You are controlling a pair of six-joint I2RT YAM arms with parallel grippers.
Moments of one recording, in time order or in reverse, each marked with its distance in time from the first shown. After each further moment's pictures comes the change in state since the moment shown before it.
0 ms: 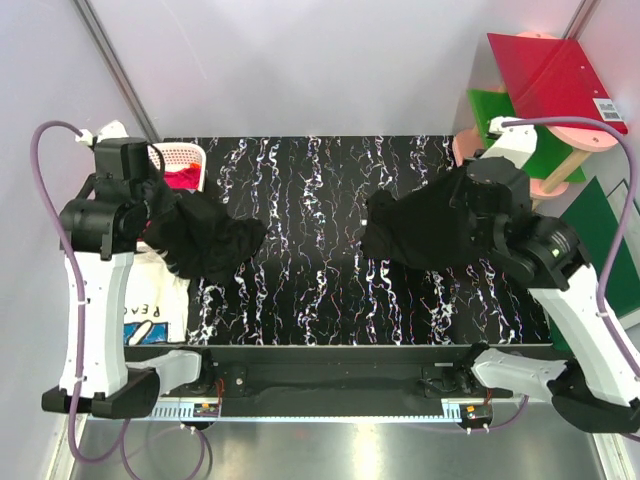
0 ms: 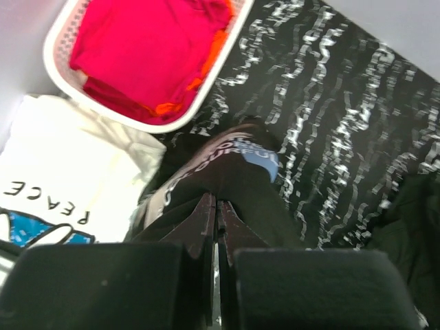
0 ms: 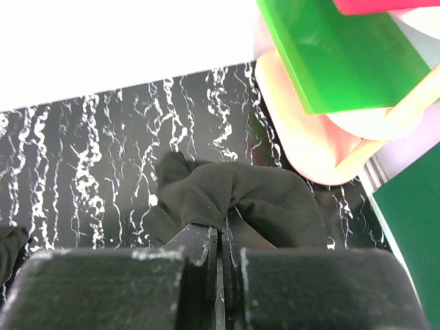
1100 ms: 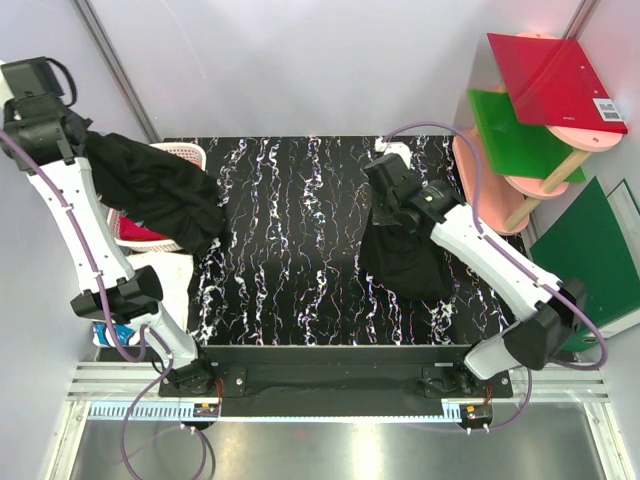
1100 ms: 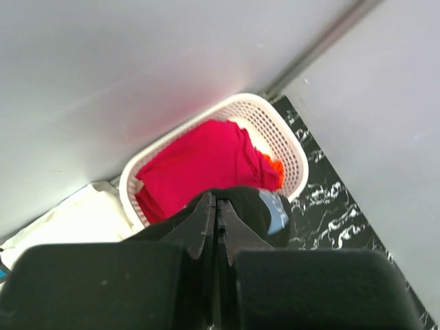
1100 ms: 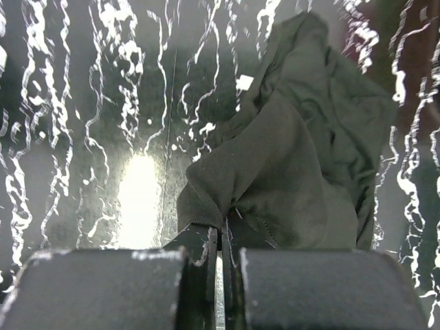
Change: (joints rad) left arm 0.472 0.568 0.743 -0.026 -0.010 -0.032; right arm -0.001 0.349 -0.124 0.052 -0.418 0.092
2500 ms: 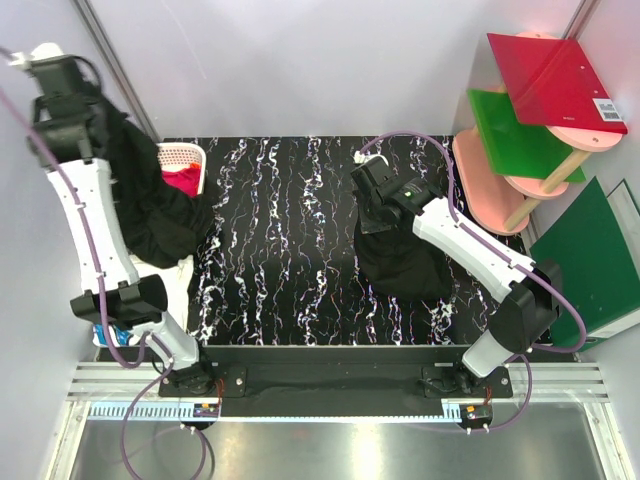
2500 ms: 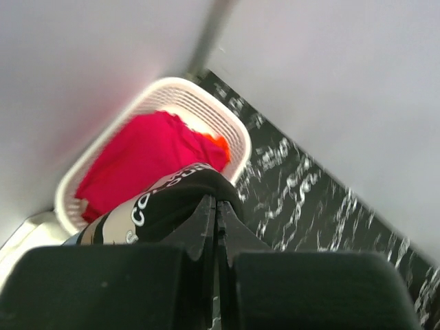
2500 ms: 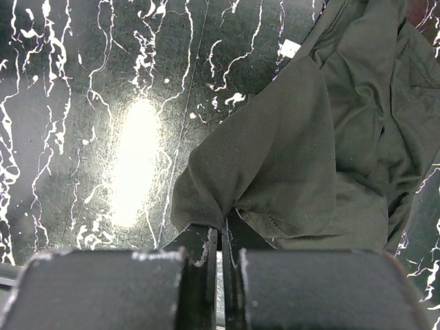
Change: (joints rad) left arm -0.053 -0.070 -0.168 0.189 0.253 0.118; right arm 0.000 0.134 0.001 0.001 -0.165 -0.068
